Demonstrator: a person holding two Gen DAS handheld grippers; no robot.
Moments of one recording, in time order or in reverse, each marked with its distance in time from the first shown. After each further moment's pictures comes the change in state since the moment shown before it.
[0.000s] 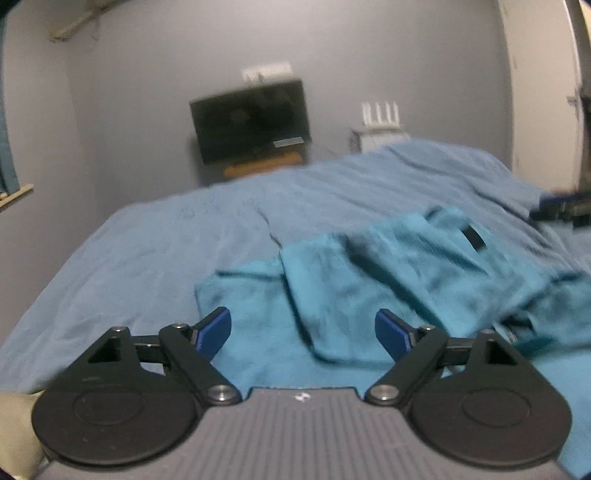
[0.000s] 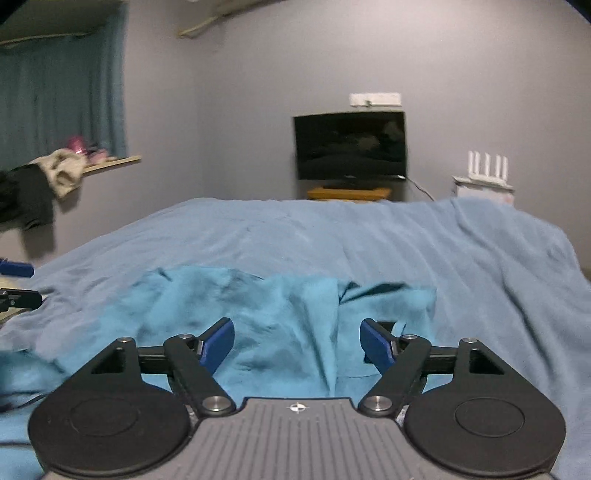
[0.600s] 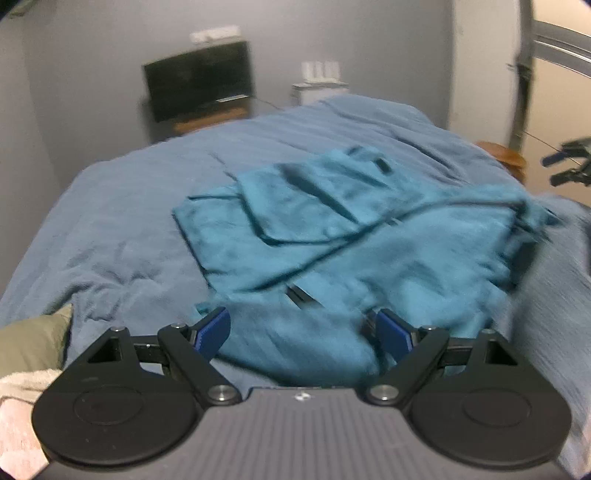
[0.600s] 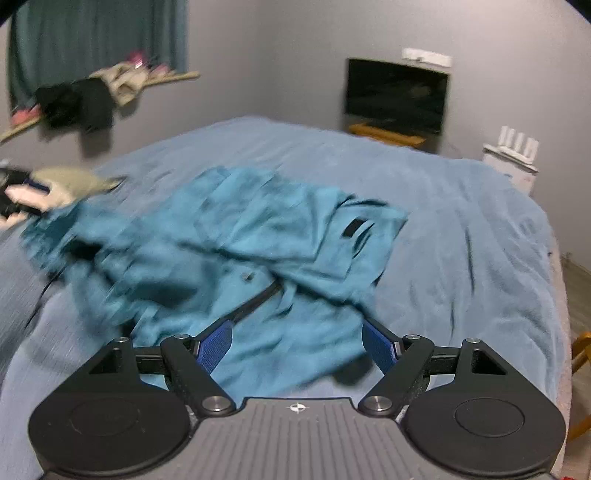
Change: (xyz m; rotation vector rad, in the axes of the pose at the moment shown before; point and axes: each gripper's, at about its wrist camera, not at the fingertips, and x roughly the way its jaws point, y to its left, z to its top) left arm -0.184 0.019 -0.082 0.056 0.148 -0.212; right arm -0.261 -0.041 -0.033 -0.188 0.287 0.120
